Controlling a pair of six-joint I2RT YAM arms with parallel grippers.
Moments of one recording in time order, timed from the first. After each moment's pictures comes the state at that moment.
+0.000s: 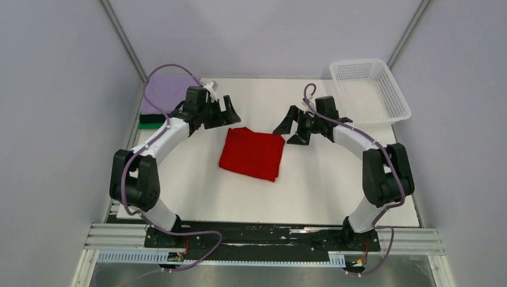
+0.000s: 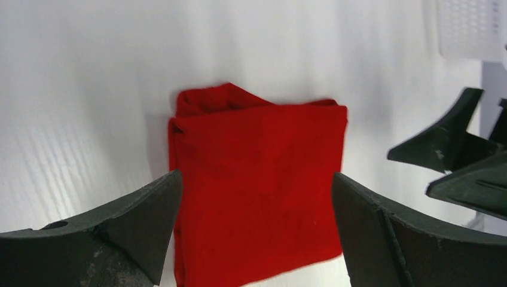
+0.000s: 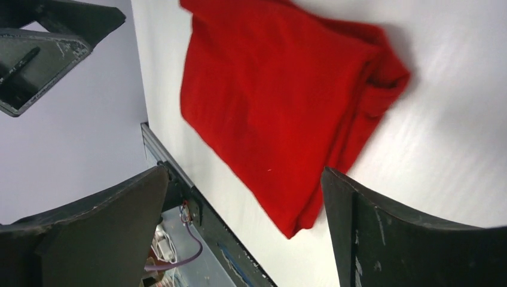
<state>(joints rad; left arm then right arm) -0.29 1.66 1.24 -0.28 0.28 -0.46 0.23 1.72 1.11 -0.20 -0.71 0.64</state>
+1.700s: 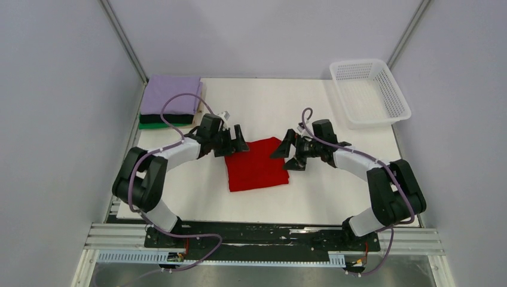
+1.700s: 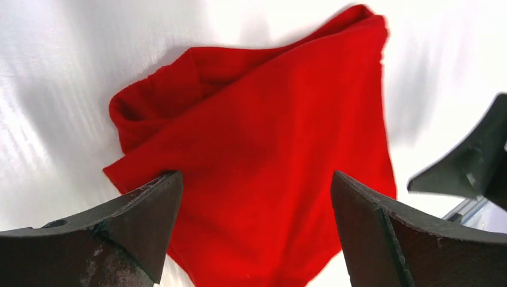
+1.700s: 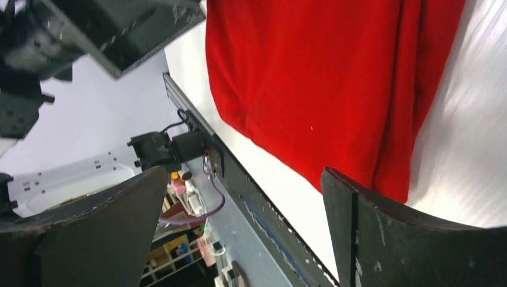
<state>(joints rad) -0.42 1.56 0.87 -0.09 0.29 -0.57 0.34 1.51 0.78 -0.02 -0.78 0.81</state>
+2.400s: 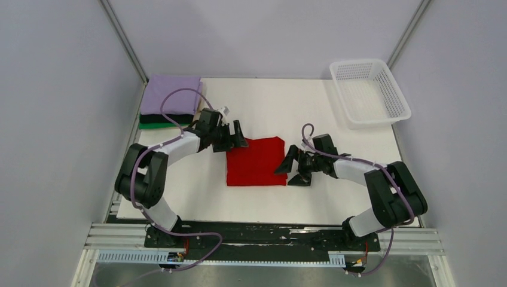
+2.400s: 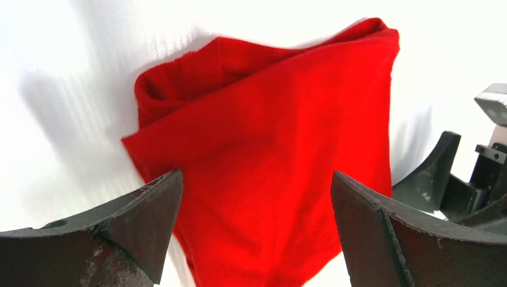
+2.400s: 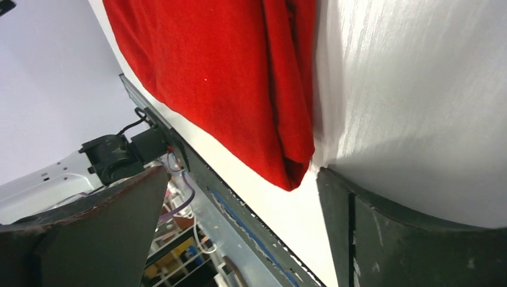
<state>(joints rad) -0.38 1.70 0.96 -0.10 0.35 -0.54 0.35 1.53 0.59 -0.01 -0.74 0.81</state>
